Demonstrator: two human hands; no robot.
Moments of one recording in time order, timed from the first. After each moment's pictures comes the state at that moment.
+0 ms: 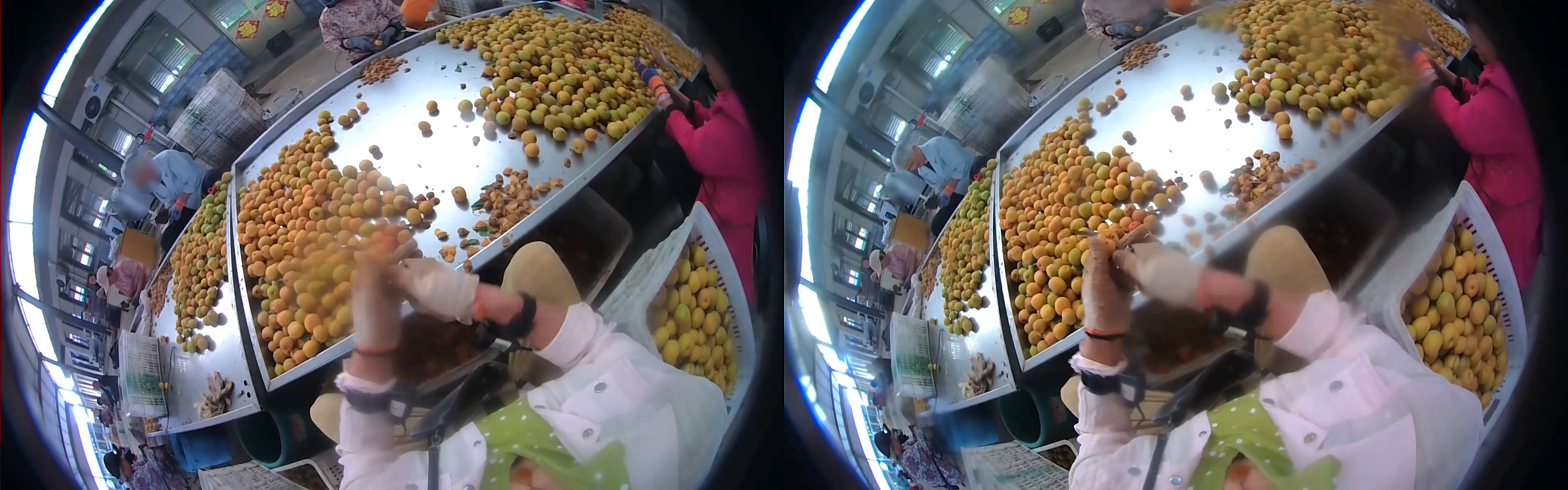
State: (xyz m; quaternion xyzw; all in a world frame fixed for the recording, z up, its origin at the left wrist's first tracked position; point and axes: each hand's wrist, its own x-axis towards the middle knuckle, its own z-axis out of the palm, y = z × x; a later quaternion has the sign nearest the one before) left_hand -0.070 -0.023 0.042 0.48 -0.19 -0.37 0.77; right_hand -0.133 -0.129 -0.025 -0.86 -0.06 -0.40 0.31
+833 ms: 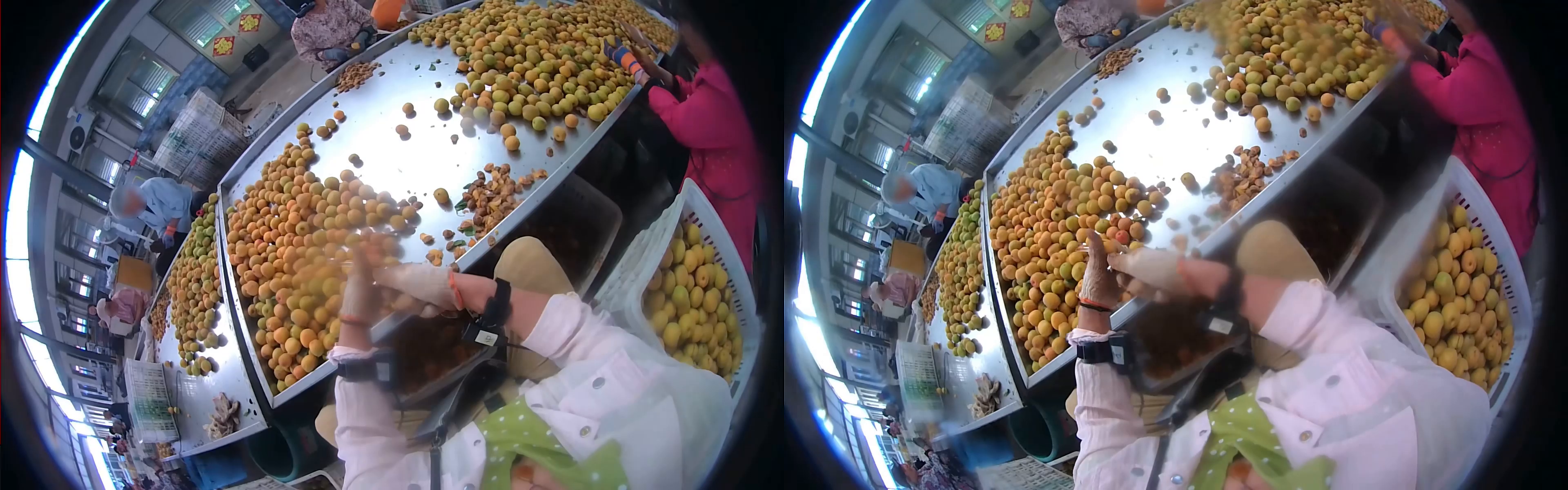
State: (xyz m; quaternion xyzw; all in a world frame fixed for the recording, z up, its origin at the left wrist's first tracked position) left_hand -0.003 -0.049 -0.016 0.47 -0.14 -0.54 0.69; right_hand -0.141 -0.151 0.017 -0.48 0.20 0.11 0.85
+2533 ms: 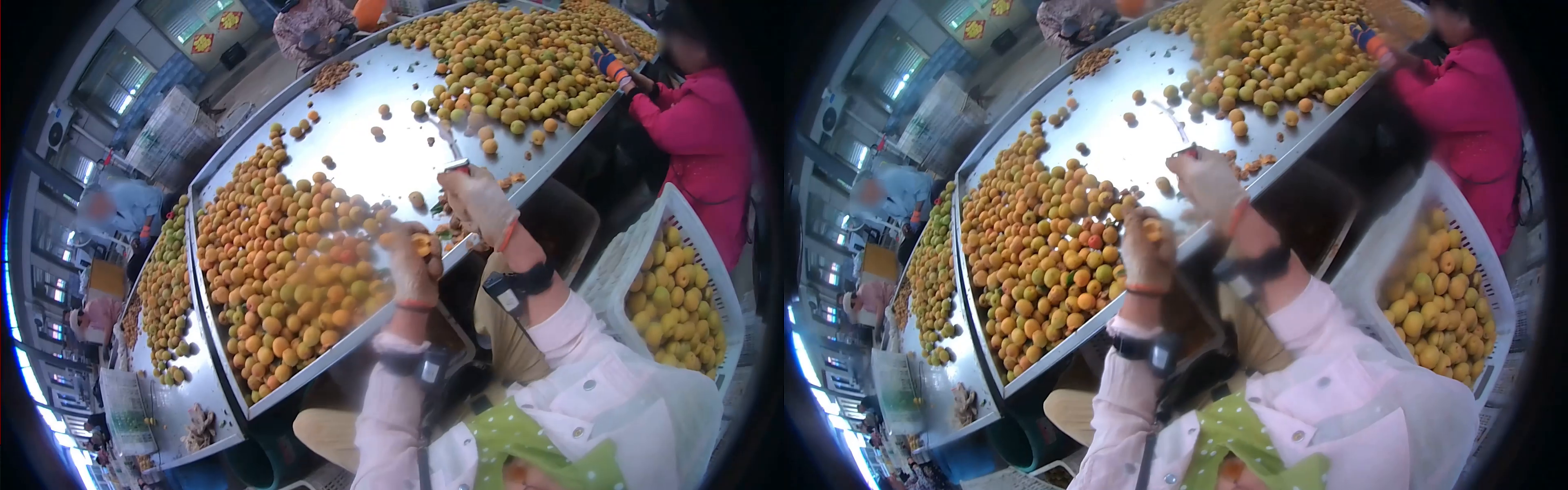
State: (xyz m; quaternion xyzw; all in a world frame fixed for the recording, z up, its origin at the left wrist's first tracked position) left_hand -0.112 -0.139 -0.009 0.45 -0.06 -0.43 0.78; right_hand -0.195 -0.245 0.049 -0.48 0.36 -0.31 0.74
